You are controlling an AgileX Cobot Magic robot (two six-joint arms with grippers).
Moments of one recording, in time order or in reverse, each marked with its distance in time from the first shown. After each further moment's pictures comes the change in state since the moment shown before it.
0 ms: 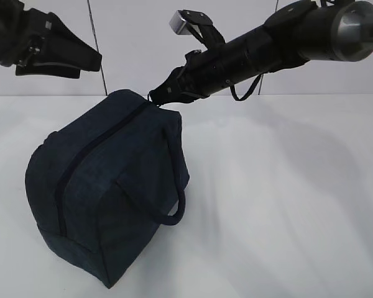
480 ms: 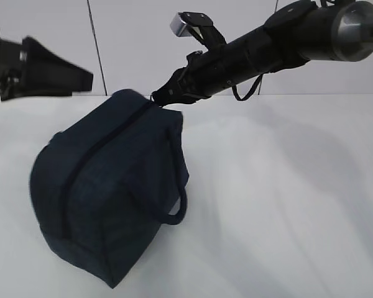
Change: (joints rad) left arm 0.000 -0.178 0.264 -0.176 -0.044 0.180; right arm 0.000 0.000 0.000 -0.027 -0.014 0.000
